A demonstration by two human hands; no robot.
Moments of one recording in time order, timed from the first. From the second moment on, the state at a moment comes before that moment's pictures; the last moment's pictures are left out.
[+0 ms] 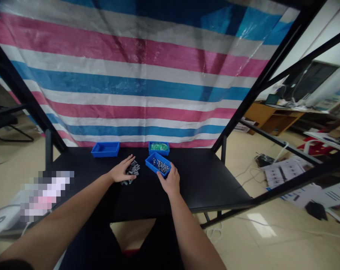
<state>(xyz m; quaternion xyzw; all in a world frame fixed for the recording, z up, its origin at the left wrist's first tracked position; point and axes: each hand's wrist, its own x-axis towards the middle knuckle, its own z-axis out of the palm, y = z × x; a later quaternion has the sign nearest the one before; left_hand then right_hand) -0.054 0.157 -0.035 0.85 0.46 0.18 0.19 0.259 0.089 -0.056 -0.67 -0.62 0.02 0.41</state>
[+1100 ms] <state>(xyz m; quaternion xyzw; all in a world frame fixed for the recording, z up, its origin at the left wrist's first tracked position) 0.030 0.097 -0.022 0.89 0.43 0.17 0.05 0.260 0.080 -0.056 -0.61 -0.61 0.05 0.51</state>
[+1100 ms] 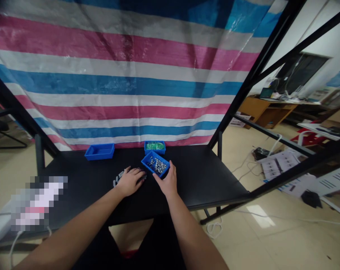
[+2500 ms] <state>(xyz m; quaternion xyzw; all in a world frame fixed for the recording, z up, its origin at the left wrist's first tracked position) -0.004 0.091 -0.036 0.82 0.52 0.25 0.05 0.241 0.073 -0.057 -0.49 -0.72 0.16 0.47</state>
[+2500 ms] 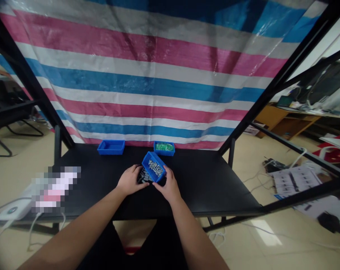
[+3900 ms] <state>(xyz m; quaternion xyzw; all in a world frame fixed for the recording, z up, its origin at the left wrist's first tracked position) -0.016 0.071 -0.033 0.75 0.59 0.30 -0.01 0.199 0.073 -0.061 -0.46 -0.74 0.14 0.47</state>
